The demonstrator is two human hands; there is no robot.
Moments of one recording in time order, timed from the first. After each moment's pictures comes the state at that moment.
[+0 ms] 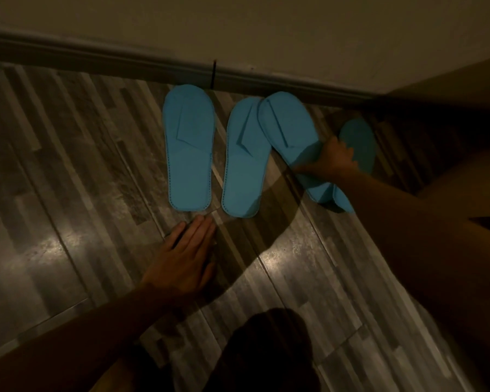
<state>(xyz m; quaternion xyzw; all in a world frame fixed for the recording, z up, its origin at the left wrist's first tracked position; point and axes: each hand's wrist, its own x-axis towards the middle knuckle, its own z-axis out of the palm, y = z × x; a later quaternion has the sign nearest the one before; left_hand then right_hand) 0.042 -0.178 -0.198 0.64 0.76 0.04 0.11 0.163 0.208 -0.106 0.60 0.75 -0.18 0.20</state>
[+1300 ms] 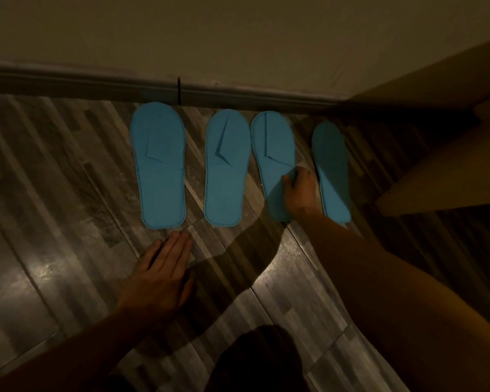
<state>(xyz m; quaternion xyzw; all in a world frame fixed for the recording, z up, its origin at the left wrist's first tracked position) 0.044 -0.180 -0.211 0.64 0.76 0.05 0.07 0.197 0.153 -0.136 0.63 0.72 -0.27 -0.06</state>
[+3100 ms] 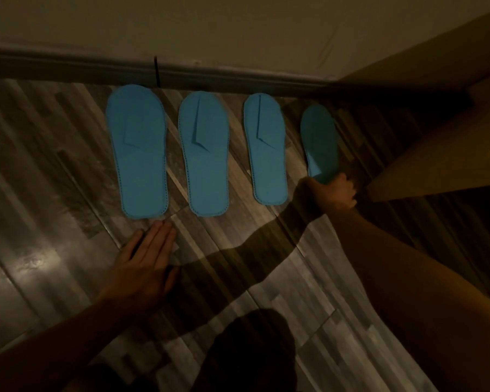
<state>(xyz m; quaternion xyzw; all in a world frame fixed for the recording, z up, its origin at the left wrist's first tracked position) 0.042 -0.178 -0.204 0.64 0.76 0.04 0.10 0.292 0.205 -0.151 0.80 0.58 -0.16 0.05</state>
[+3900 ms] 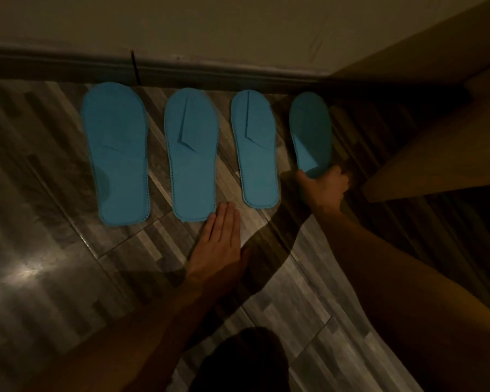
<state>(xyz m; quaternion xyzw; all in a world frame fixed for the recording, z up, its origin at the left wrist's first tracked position) 0.157 -0.043 -0.177 0.63 0.76 0.03 0.15 0.279 0.194 -0.133 0.76 0.60 -0.22 -0.07</state>
